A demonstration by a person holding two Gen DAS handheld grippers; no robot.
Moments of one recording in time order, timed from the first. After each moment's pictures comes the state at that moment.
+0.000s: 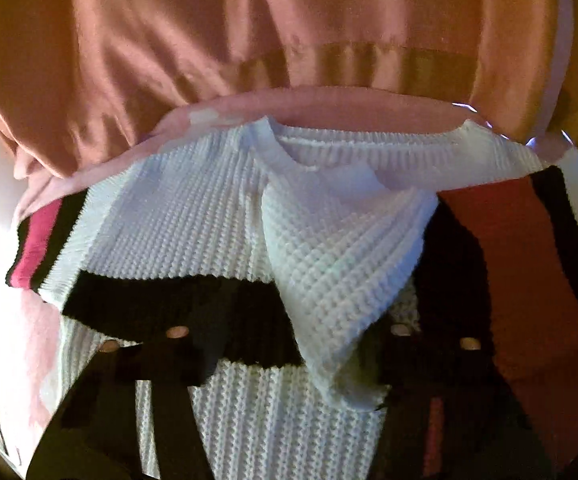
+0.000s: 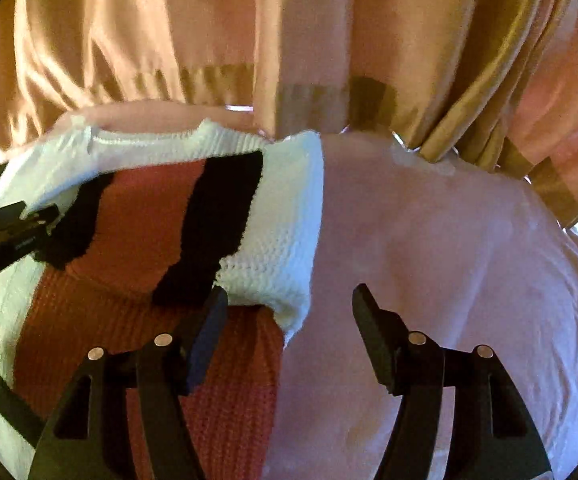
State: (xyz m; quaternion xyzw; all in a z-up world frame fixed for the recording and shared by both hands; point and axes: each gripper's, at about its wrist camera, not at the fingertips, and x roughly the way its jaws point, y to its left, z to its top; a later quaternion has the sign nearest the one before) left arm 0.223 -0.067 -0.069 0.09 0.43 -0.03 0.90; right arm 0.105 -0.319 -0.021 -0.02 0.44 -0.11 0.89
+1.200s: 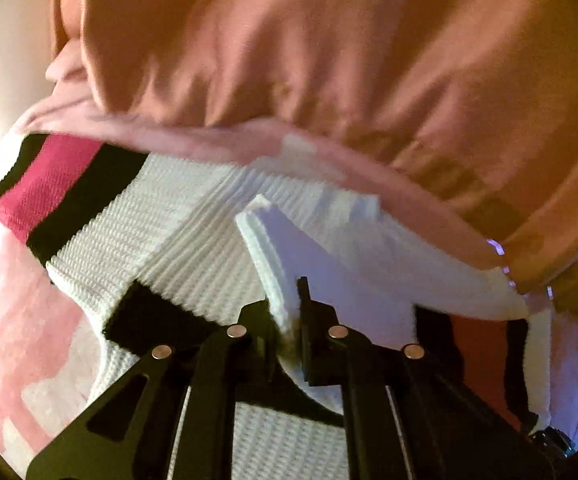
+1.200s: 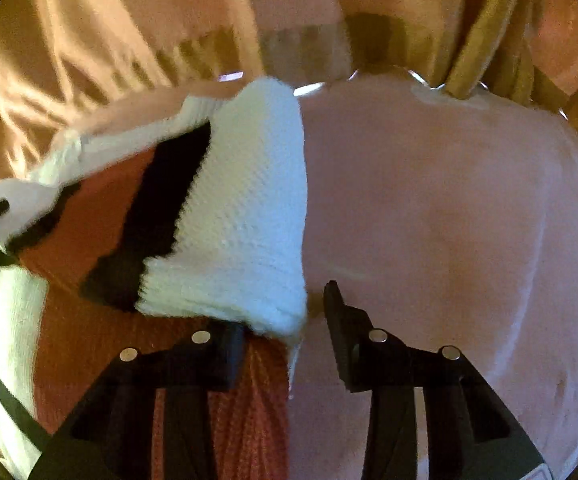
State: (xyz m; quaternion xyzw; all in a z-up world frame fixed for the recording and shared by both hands) left arm 0.262 0.055 -0.044 -0.13 0.42 0.00 0.90; right arm 0.147 -0.338 -0.061 0.08 0.47 -0.07 0.87
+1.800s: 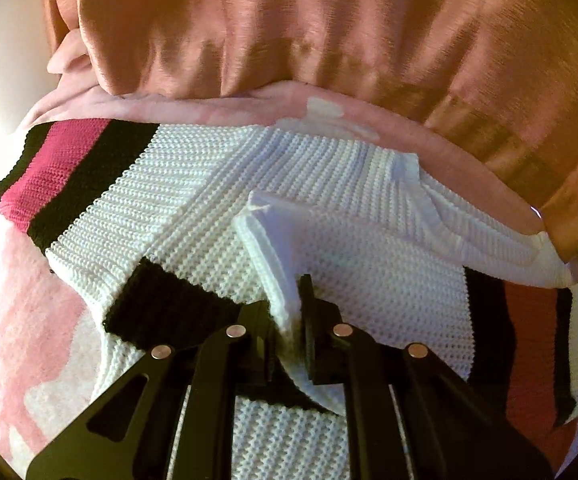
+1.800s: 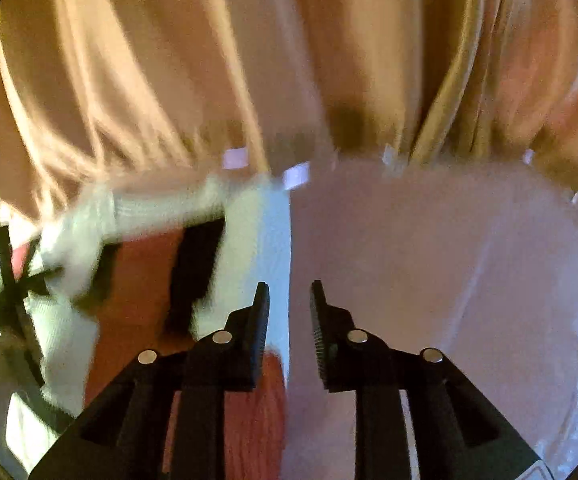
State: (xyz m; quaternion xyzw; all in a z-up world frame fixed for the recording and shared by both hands) left arm 0.263 0.053 -0.071 -0.08 0.44 0.03 0.89; right arm 0.112 -0.339 0.043 0.08 0.36 -0.08 0.93
